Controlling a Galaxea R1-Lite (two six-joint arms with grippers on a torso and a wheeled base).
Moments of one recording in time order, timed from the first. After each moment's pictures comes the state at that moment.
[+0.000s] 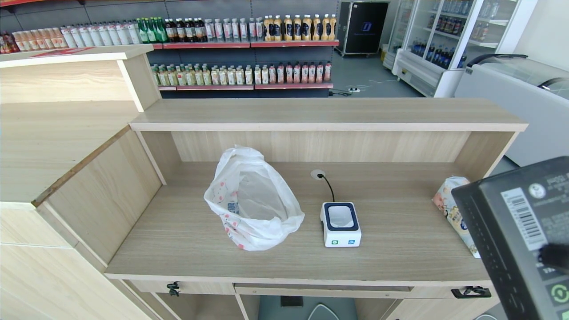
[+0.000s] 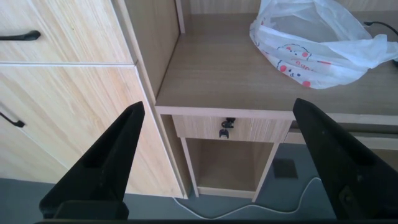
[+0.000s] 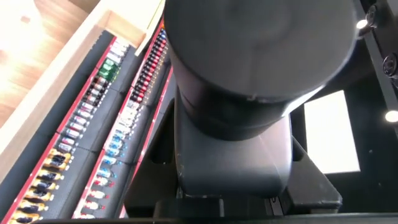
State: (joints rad) left arm 0.00 0.00 0.00 0.03 0.08 0.06; right arm 0.77 0.92 -0.51 -0.52 0.43 -2.37
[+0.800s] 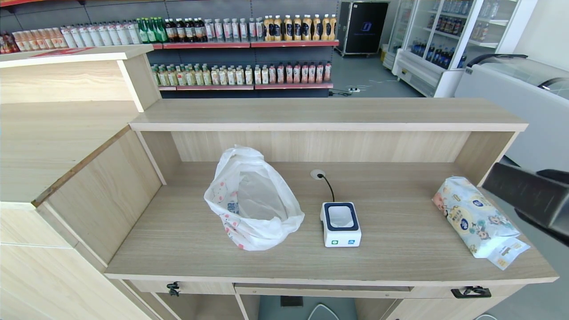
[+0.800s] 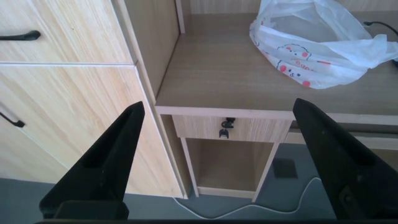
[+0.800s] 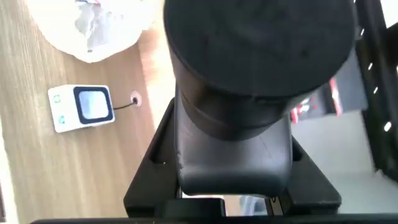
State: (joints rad) left arm 0.00 0.00 0.00 0.04 0.08 0.06; right arm 0.34 0.84 -0.55 -0.32 0.30 -1.25
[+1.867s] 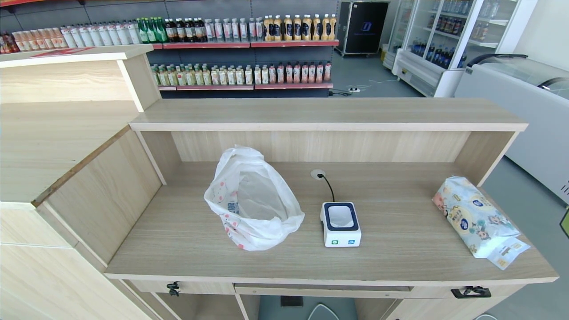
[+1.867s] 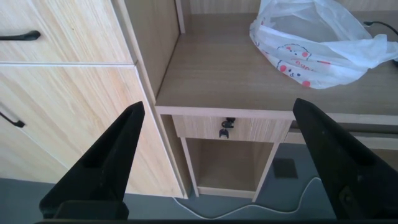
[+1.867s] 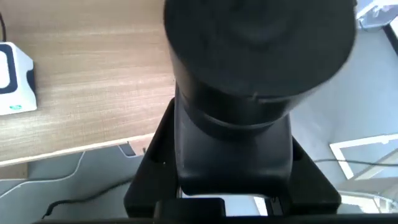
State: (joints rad) left arm 0.00 0.00 0.00 0.03 0.08 0.06; right arm 0.03 1.01 -0.72 0.13 -0.39 -0.11
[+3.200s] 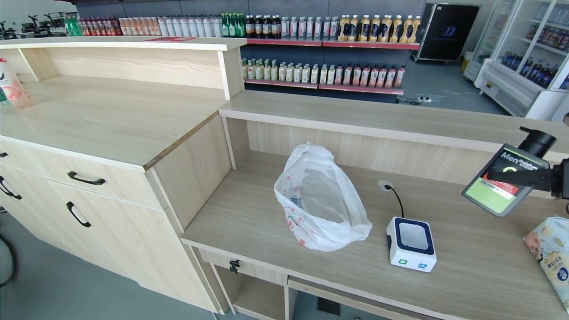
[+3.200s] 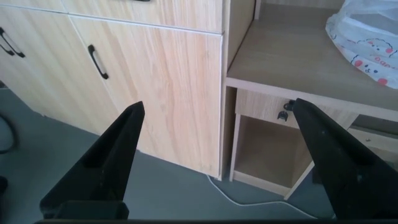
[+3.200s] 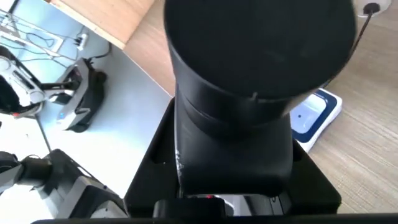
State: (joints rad) left arm 0.00 0.00 0.00 0.03 0.08 0.06; right arm -0.37 1.48 -1.04 0.27 1.00 -0.20
